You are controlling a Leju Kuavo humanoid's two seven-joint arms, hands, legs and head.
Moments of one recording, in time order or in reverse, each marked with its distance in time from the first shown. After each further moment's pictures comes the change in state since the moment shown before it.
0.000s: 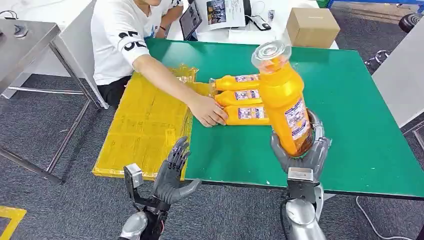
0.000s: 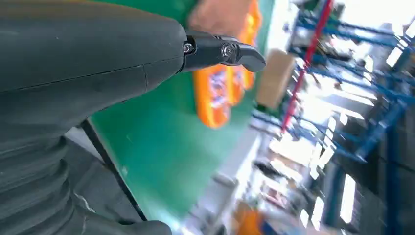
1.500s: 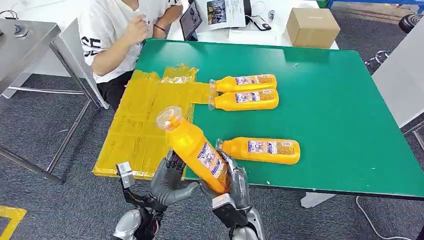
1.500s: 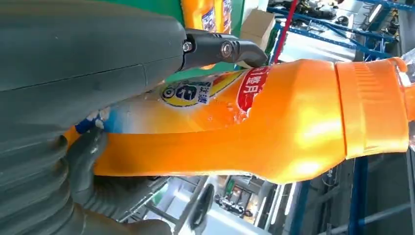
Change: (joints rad) left arm 0.002 0.057 -0.067 -0.090 0.084 -0.096 0.043; right arm 0.013 0.095 0.367 0.416 -0.016 0.038 -0.003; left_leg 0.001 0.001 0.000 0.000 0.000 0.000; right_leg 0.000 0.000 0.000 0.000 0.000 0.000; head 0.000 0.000
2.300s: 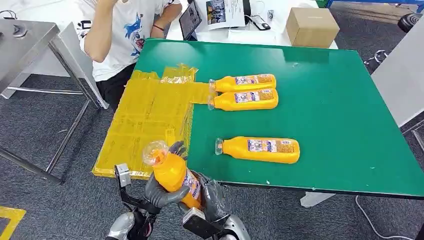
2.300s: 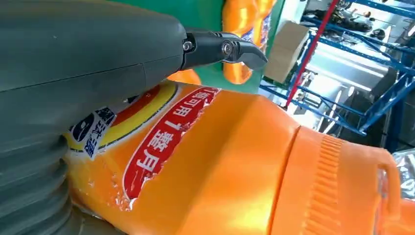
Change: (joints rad) left arm -0.013 0.048 0.022 0.117 0.074 -0.035 0.038; right arm -0.102 0.054 0.175 0.363 0.058 -0.003 -0.001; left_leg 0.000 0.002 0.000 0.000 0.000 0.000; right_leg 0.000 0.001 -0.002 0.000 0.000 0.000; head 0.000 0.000
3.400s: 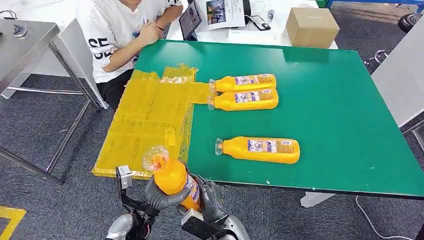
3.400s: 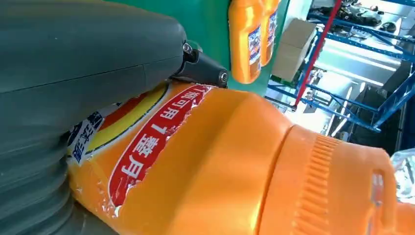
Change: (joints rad) left arm 0.014 0.004 0.017 -0.015 -0.043 -0.019 -0.018; right arm -0.012 0.008 -0.008 0.038 0.002 0.018 -0.006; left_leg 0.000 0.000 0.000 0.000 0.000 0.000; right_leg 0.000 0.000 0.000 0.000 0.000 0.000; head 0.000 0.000
